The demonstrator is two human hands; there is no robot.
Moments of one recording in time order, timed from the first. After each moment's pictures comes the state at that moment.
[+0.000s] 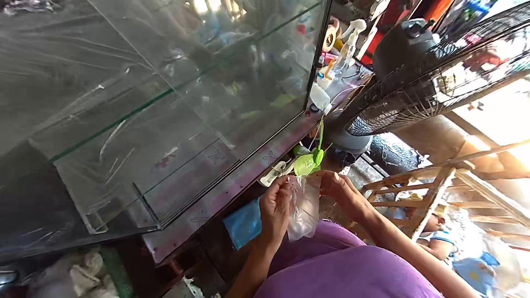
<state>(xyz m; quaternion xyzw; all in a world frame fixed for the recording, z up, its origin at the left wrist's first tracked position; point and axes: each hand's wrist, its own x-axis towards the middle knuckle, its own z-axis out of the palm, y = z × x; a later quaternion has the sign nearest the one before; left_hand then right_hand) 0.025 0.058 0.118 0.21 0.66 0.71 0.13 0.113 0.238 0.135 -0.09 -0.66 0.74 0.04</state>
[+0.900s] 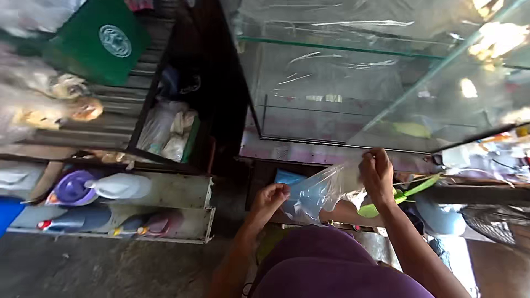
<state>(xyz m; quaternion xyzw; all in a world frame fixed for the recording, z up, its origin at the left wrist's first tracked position) 0.088 -0.152 0.072 -0.10 0.71 0.70 0.09 -0.025 0.131 0.116 0.02 -0.86 0.50 0.04</state>
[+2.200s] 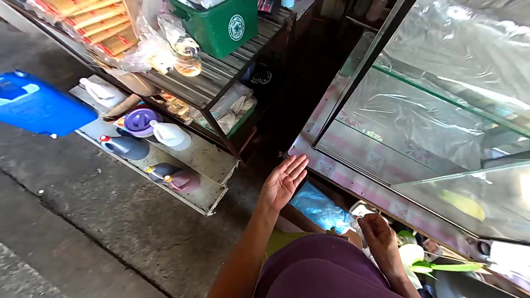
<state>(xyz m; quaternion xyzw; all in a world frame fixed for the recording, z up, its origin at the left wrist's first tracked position) 0.077 -0.197 0.076 -0.09 0.11 0.98 -0.14 0.033 0.104 0.093 0.16 -0.82 0.53 -0.13</state>
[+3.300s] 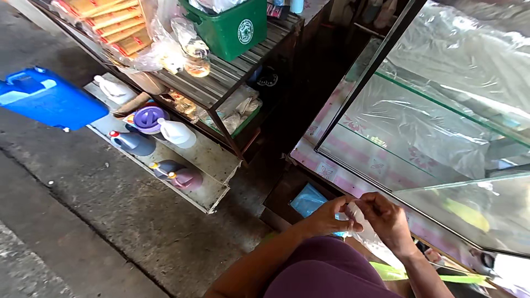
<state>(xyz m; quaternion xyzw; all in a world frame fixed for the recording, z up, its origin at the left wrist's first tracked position) 0.061 -0.099 0.084 0.10 0.57 0.82 0.04 -0.023 0.070 0.138 0.35 -0.81 0.45 -0.10</state>
